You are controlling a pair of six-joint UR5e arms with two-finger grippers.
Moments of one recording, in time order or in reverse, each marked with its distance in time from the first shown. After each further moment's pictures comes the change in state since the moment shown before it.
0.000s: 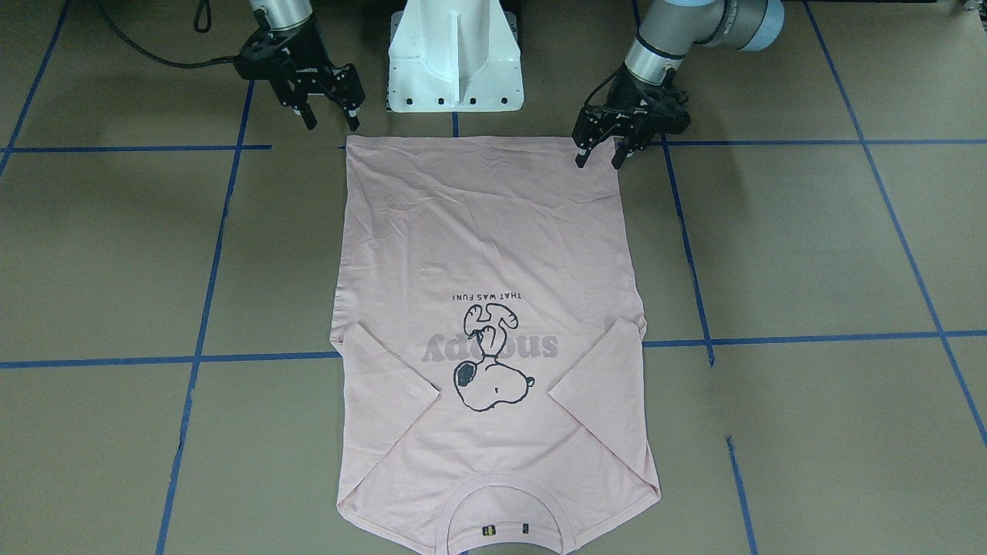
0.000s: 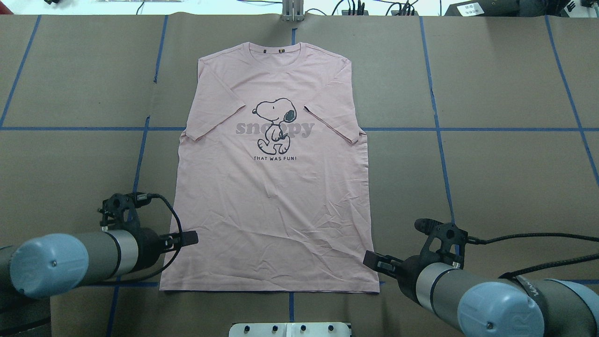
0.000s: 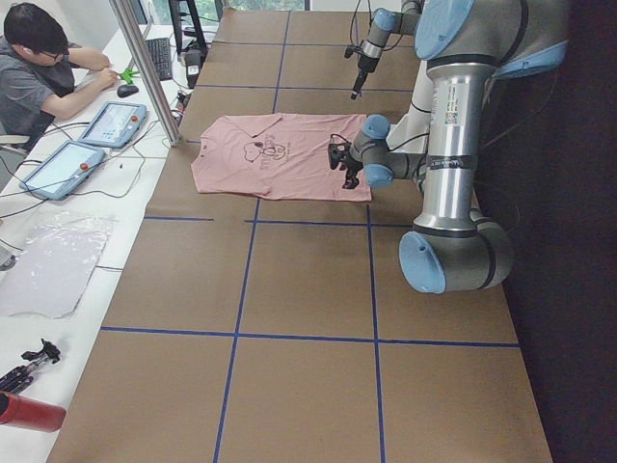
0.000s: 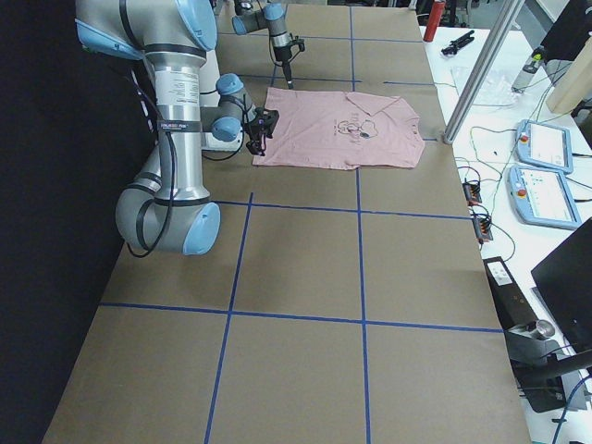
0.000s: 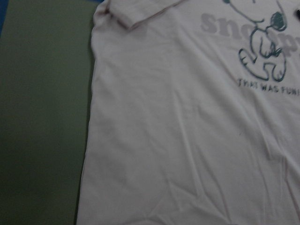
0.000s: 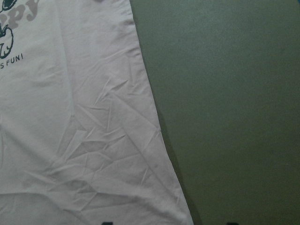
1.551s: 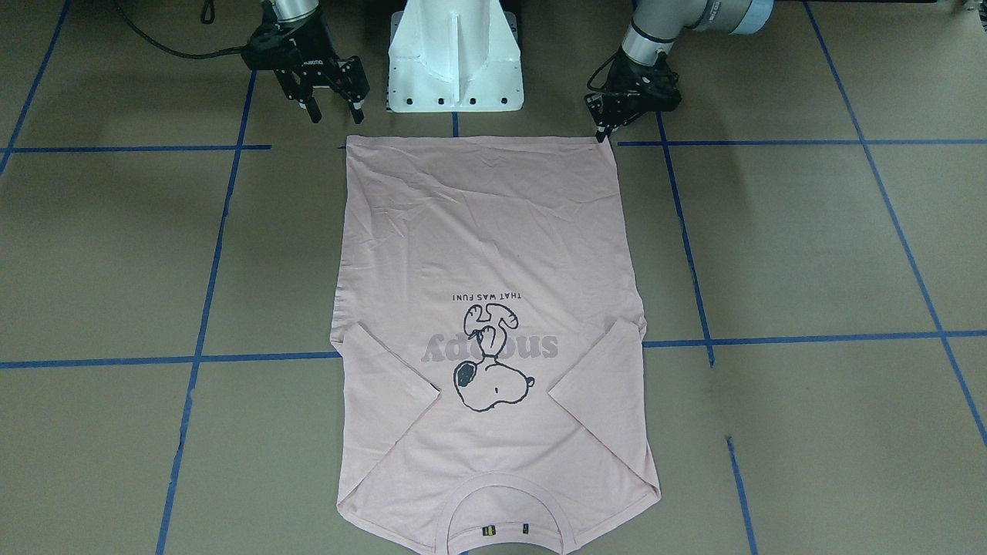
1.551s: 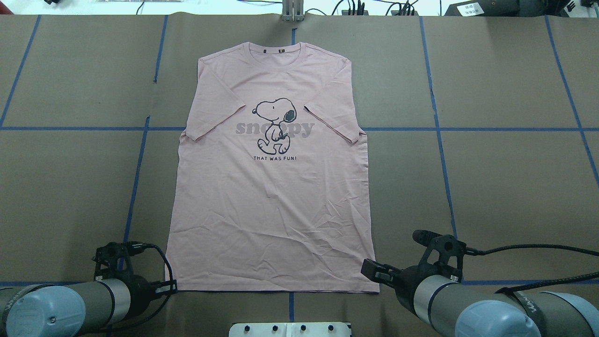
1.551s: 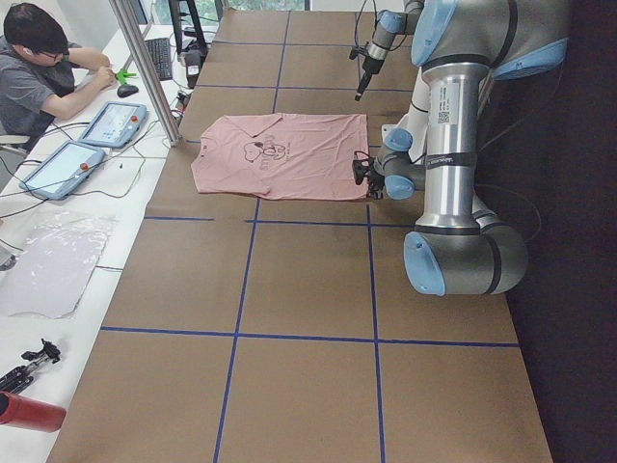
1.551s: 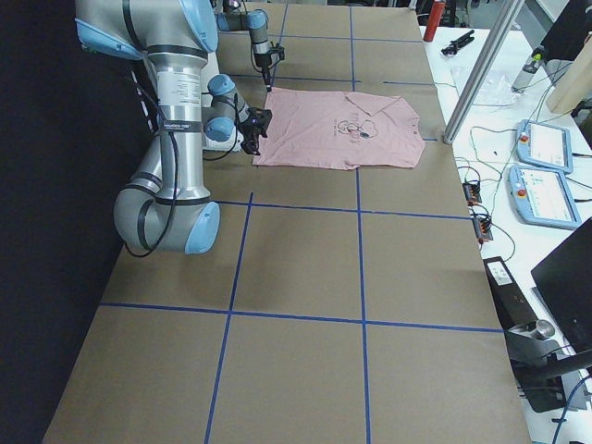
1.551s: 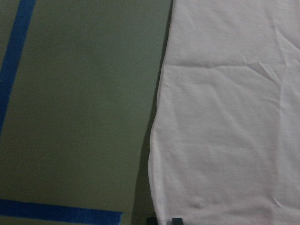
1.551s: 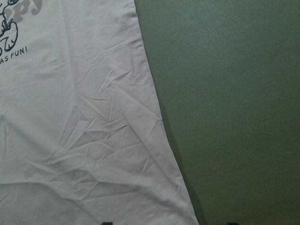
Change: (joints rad) left arm 0.145 0.079 -0.018 0.000 0.043 -0.052; right arm -0.037 -0.001 0.002 -0.001 -0.046 0.014
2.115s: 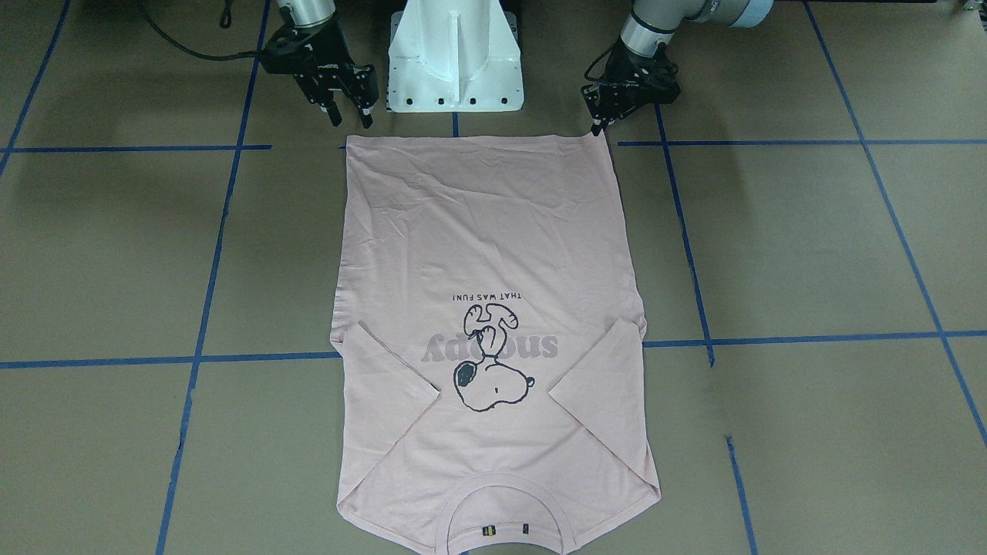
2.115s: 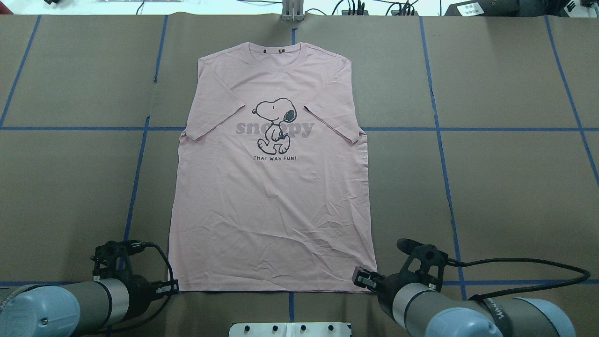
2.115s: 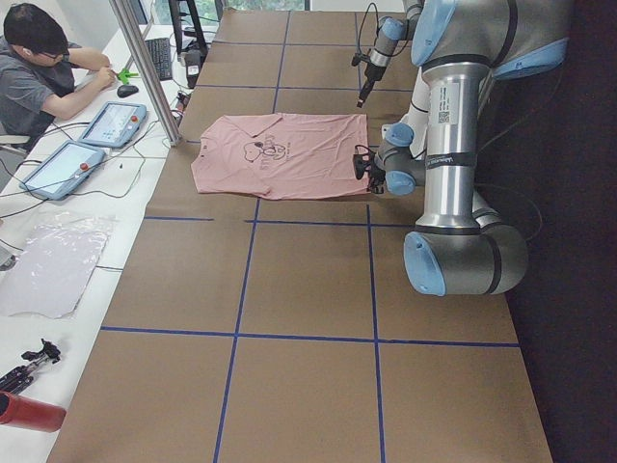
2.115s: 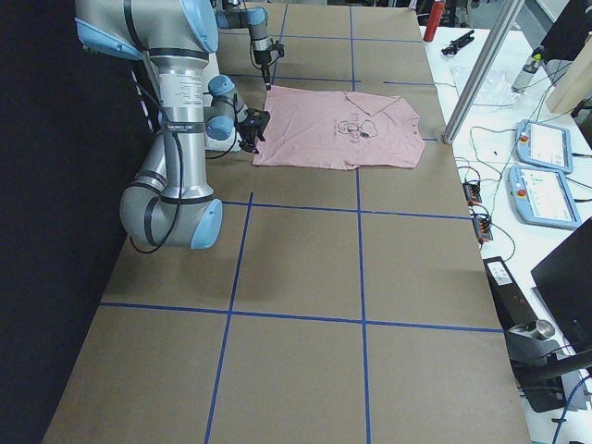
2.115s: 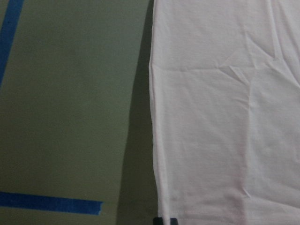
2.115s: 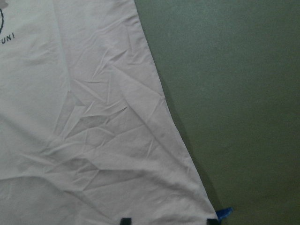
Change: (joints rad) left arm -0.001 0.000 -0.032 0.003 -0.001 0.002; right arm -0.022 0.101 -0.079 -0.071 -0.001 0.086
